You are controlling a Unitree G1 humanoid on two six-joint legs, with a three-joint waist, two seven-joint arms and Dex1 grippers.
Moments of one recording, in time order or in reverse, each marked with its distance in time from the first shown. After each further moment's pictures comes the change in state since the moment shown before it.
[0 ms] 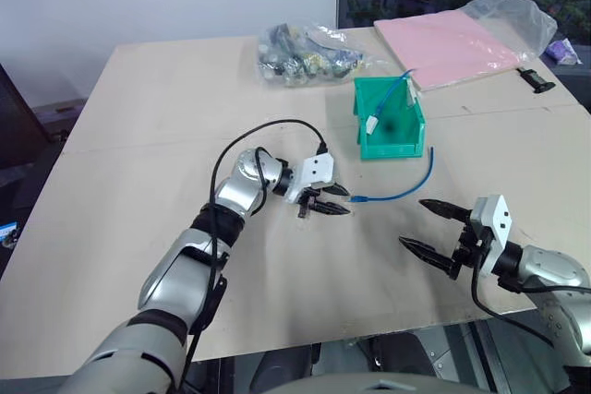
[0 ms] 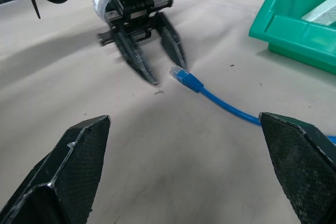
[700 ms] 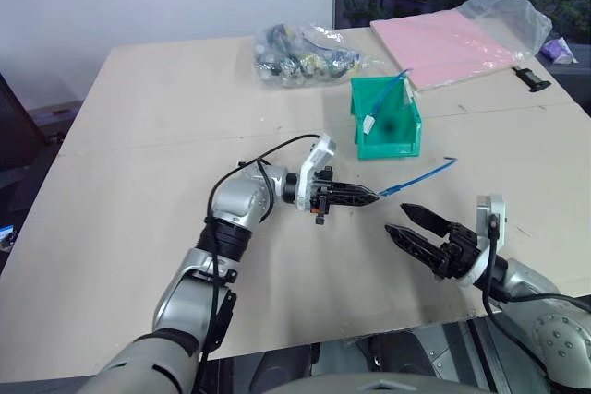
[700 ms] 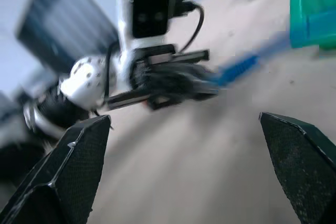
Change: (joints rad) left arm 0.117 -0.075 0.195 -0.413 -0.471 0.857 -0.027; right arm 0.015 0.153 -0.025 -0.158 0.556 0.366 -0.283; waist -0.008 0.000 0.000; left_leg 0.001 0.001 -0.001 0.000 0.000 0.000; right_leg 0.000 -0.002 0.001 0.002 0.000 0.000
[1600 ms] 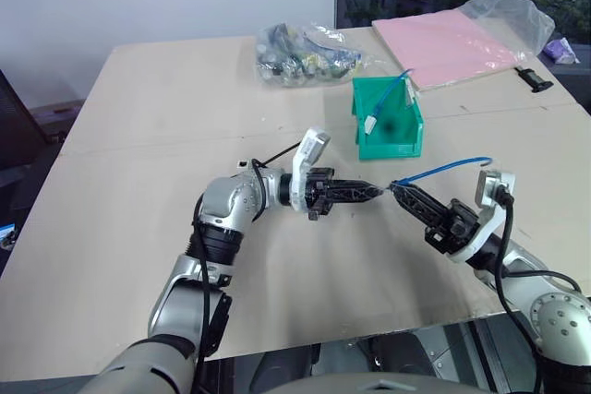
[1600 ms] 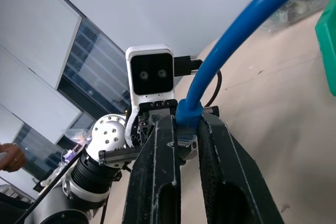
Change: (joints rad) left arm 0.036 0.004 0.040 -0.075 -0.134 0.092 0.072; right arm -0.100 0.027 -0.022 0.008 0.219 0.053 -0.130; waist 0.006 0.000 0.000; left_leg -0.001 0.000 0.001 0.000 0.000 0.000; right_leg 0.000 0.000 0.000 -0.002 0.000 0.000
